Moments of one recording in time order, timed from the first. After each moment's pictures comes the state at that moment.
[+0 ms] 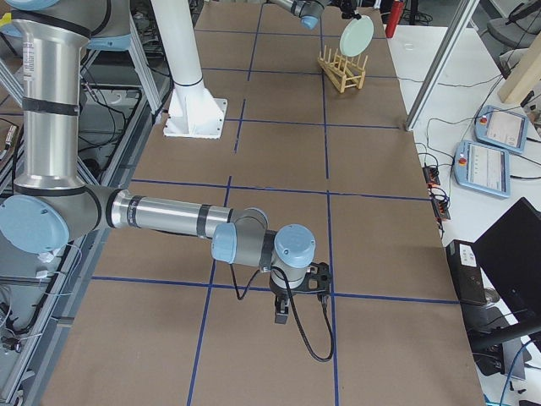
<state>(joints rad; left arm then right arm) -1.09 -2.06 -1.22 -3.36 -1.93 -1.99 1.61 -1.68 1.60 -1.60 2.30 -0.07</state>
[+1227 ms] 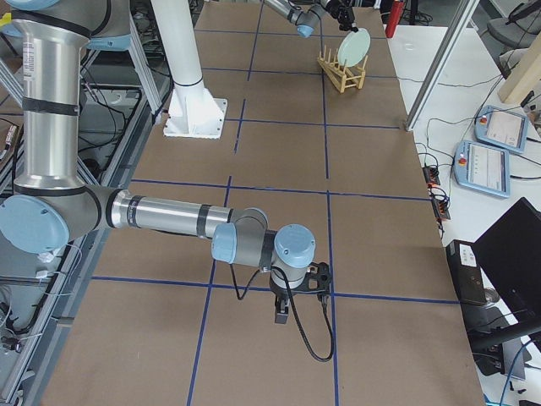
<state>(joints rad) -1.03 -2.06 -1.17 -3.36 -1.87 -1.95 1.61 -1.68 1.60 -1.60 2.30 -0.07</state>
